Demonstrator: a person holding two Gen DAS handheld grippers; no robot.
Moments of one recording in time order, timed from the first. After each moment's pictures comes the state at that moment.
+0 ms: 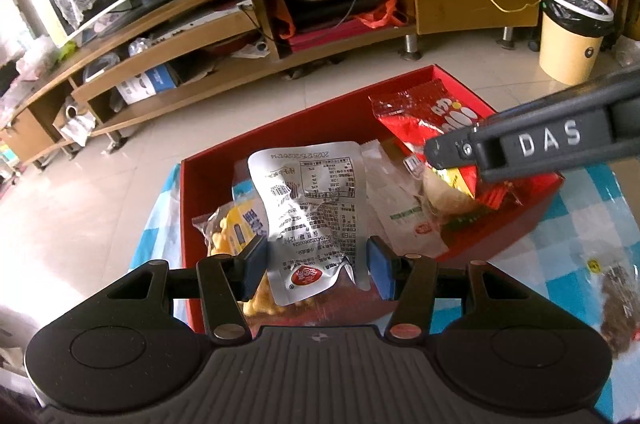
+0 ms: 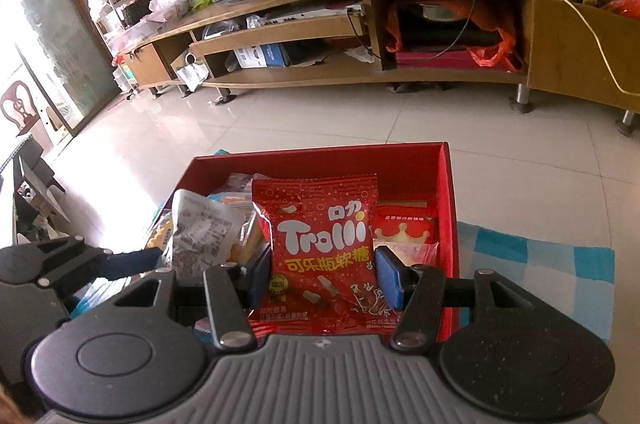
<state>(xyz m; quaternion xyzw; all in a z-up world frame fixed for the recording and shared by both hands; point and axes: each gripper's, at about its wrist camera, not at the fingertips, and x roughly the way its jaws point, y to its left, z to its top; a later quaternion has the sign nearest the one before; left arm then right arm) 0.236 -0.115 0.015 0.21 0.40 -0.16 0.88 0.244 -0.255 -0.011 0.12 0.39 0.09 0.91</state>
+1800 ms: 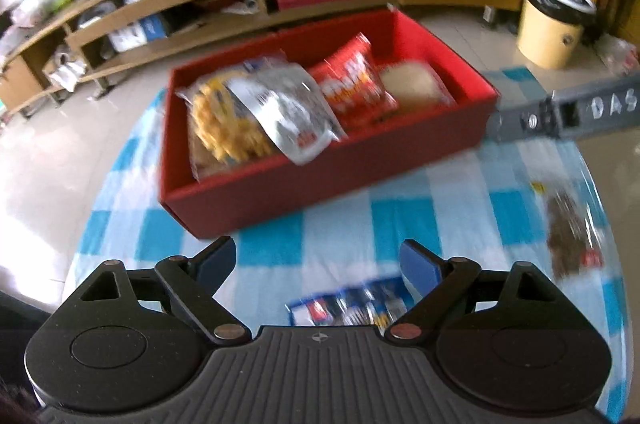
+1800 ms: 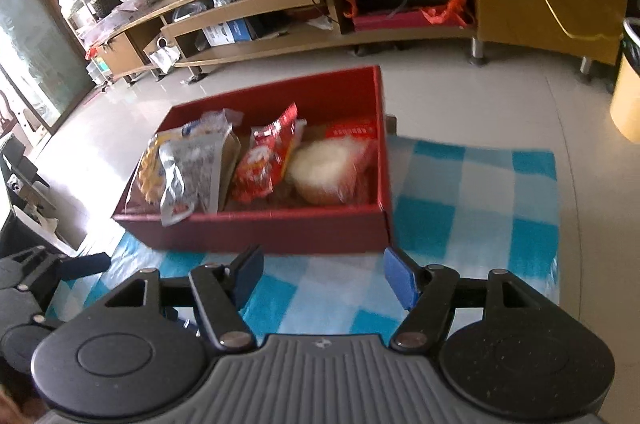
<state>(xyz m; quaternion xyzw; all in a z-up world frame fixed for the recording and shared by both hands) 0.159 -0.093 0.002 0.17 0.45 -0.18 0.86 0.158 -0.280 -0.021 0.14 0.43 0.05 0.89</state>
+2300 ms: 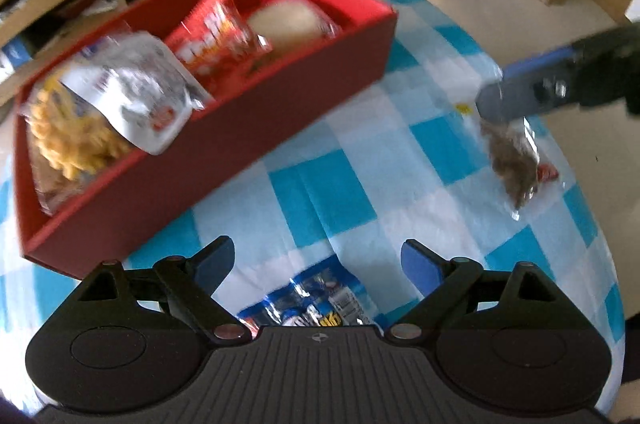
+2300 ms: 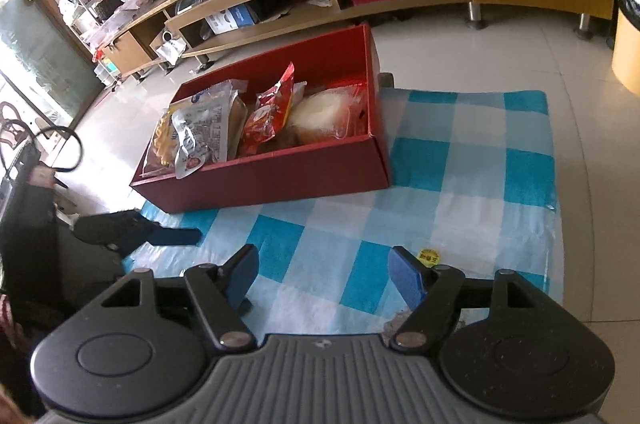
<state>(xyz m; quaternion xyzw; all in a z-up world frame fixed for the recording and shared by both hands) 0.179 -0.112 -0.046 0.22 0.49 -0.36 0.77 0.124 -0.290 -0.032 0.18 0.45 0.07 0.87</state>
